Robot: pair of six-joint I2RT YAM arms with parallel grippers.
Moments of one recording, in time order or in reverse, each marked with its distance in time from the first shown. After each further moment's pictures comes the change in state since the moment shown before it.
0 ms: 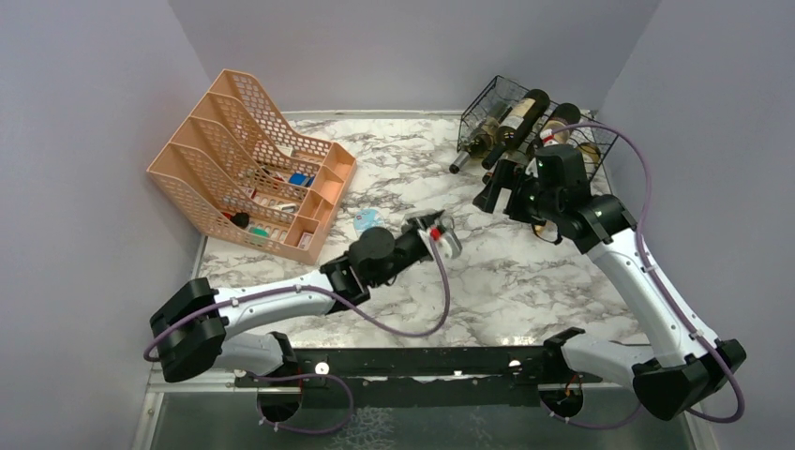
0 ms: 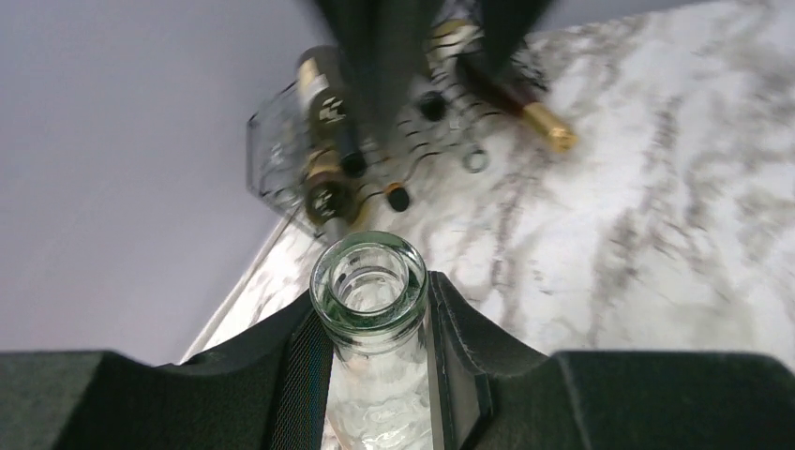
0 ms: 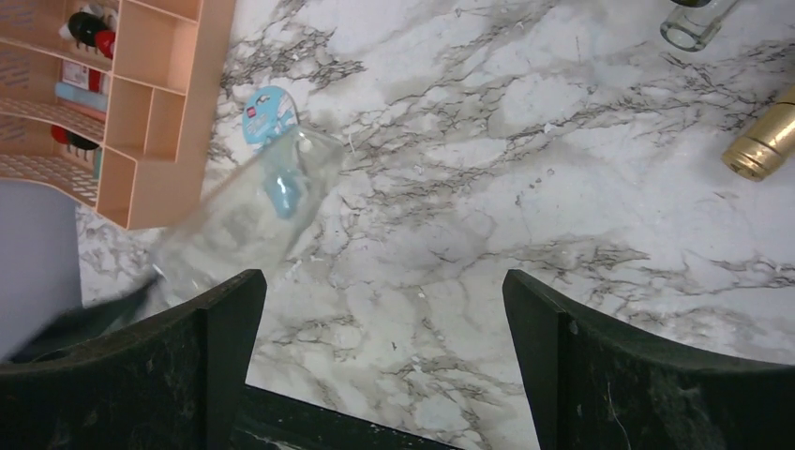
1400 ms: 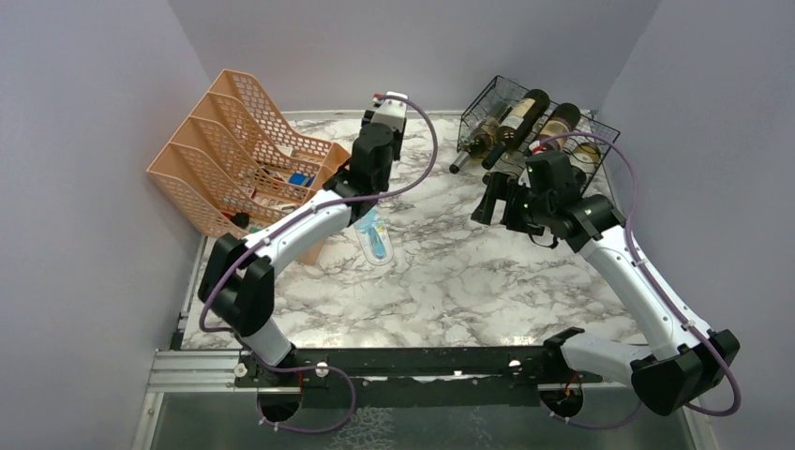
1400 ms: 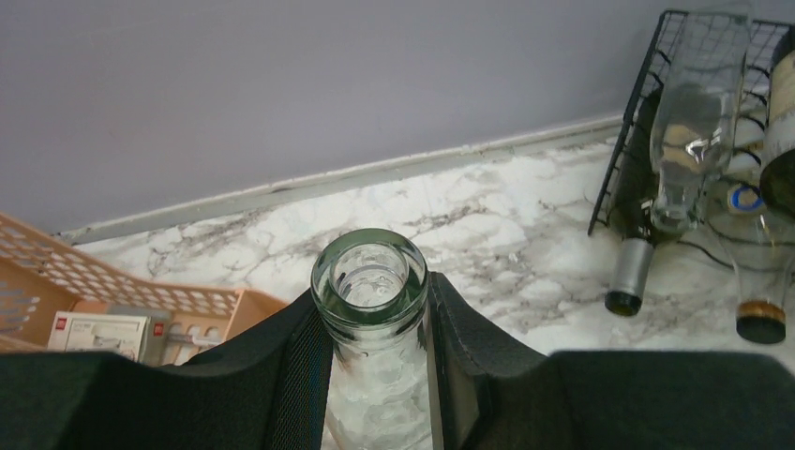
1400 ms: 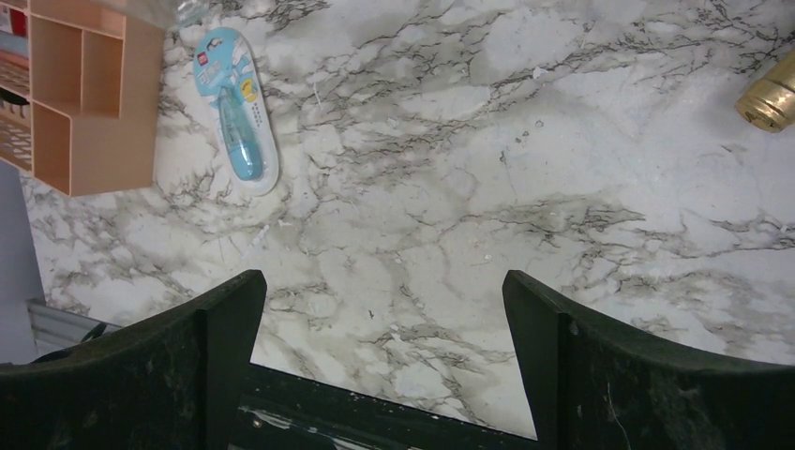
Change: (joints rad) left arm 0.473 0.308 0.530 -0.320 -0.404 -0.536; right arm 0.000 0.015 -0.050 -0.052 -0.007 -0.024
